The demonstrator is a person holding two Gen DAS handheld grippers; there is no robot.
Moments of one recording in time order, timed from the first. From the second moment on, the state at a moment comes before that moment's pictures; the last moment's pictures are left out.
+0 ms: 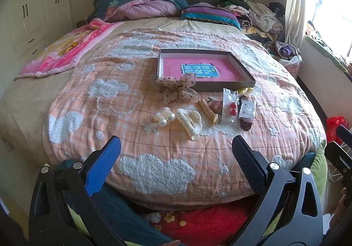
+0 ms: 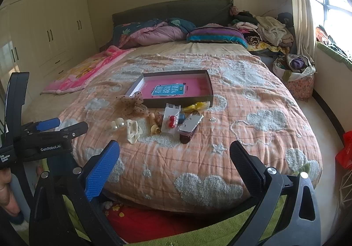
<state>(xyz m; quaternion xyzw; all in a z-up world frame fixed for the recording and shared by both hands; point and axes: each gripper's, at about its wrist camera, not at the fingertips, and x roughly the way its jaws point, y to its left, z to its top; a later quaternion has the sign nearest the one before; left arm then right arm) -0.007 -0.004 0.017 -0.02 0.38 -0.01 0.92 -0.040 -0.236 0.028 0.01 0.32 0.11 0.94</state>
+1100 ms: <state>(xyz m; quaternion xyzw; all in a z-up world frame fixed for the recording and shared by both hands) 0.060 0.043 0.047 -0.03 0.37 0.05 0.93 0.023 -0.237 0.040 0.00 0.32 0.14 0.94</state>
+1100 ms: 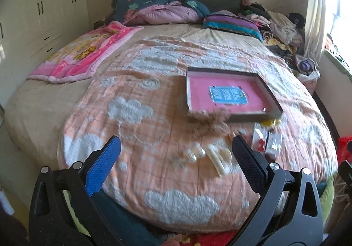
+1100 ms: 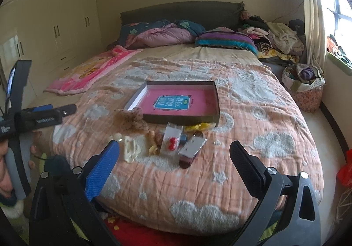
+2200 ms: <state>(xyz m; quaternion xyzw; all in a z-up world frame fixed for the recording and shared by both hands) 0.206 -0.001 -0.087 -0.07 0.47 -0.05 0.88 0.232 -0.279 -0.109 0.22 0.49 0.10 0.84</state>
